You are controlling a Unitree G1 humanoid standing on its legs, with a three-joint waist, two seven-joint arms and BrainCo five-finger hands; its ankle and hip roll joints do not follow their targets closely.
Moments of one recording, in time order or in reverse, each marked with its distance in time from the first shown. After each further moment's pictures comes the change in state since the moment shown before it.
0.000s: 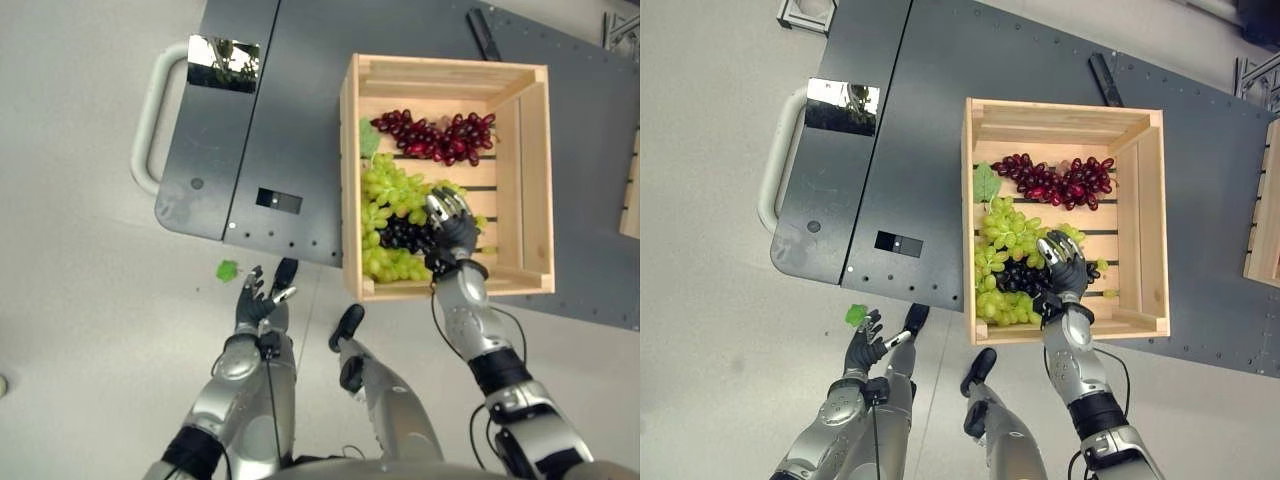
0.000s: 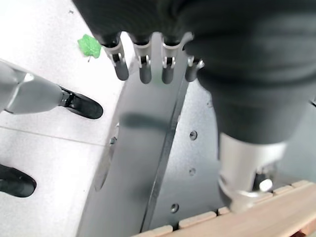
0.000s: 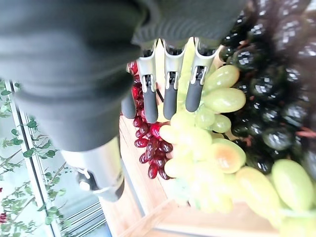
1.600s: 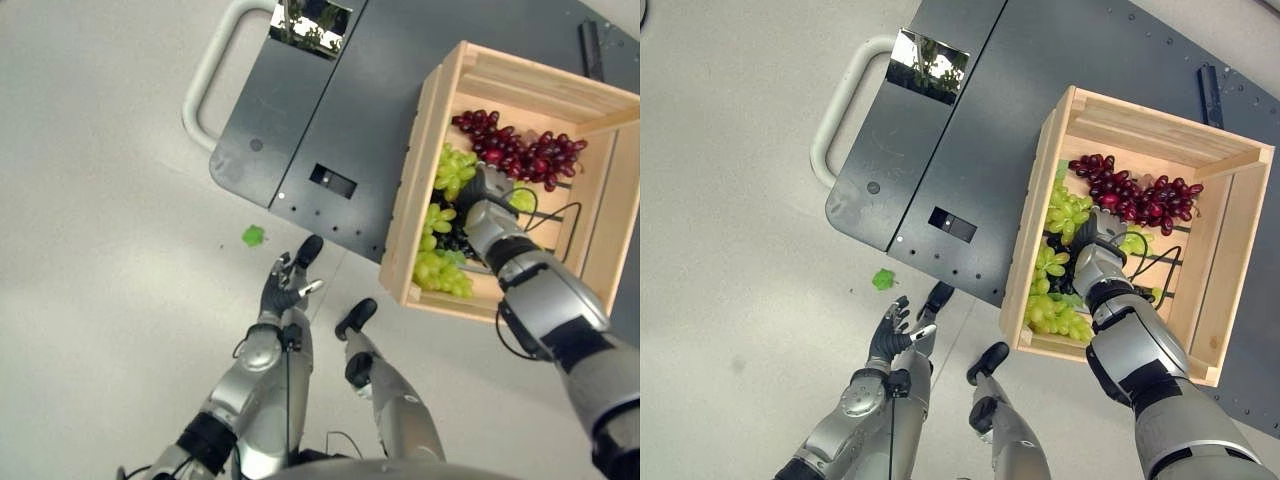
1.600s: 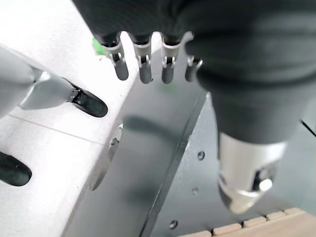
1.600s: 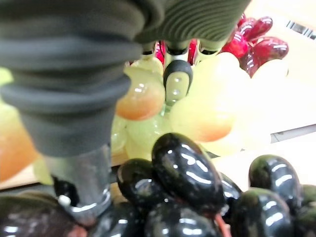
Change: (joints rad) left arm -0.071 -0.028 -0.138 -0.030 0.021 -0.008 0.025; right arm -0.761 -0.195 0.374 1.013 -1.133 0.520 -0.136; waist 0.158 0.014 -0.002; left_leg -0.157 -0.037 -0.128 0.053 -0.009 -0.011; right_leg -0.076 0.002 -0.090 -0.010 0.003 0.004
